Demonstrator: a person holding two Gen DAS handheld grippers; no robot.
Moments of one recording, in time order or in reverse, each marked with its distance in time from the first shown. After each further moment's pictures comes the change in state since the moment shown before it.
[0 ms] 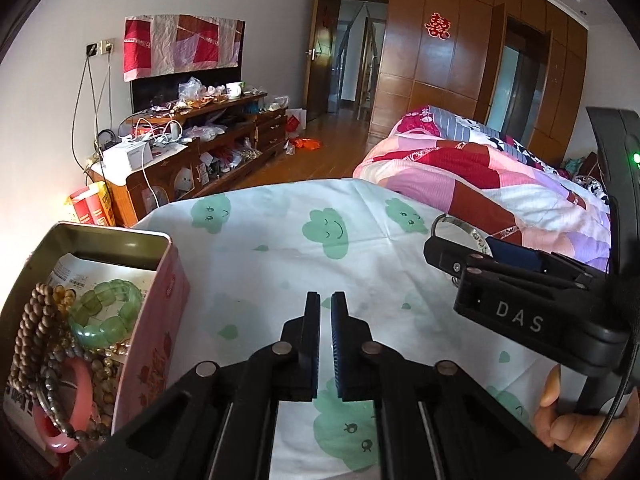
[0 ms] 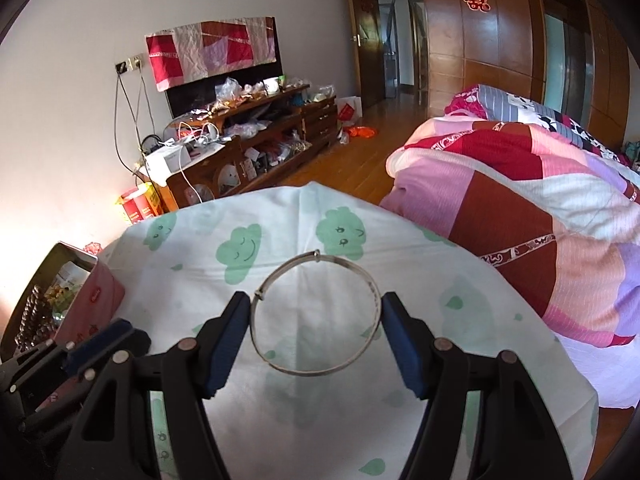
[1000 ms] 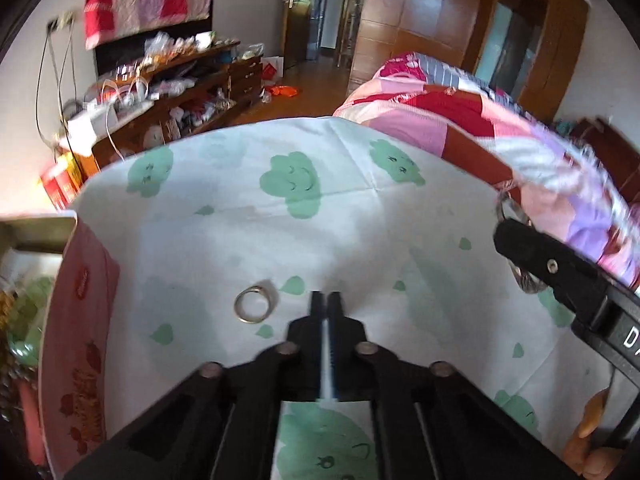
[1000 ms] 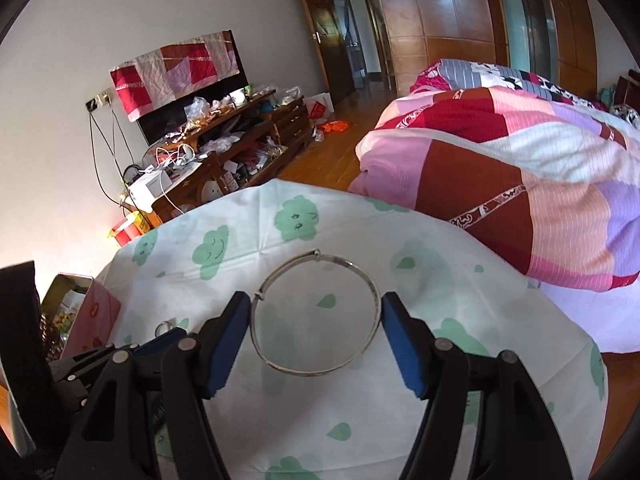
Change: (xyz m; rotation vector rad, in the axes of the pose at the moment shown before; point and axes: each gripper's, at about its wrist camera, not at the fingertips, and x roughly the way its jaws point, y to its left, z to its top) left arm 0.053 -0.009 -0.003 0.006 0.215 -0.092; right arm -0.020 -0.038 -0.018 0.180 0.000 -0.018
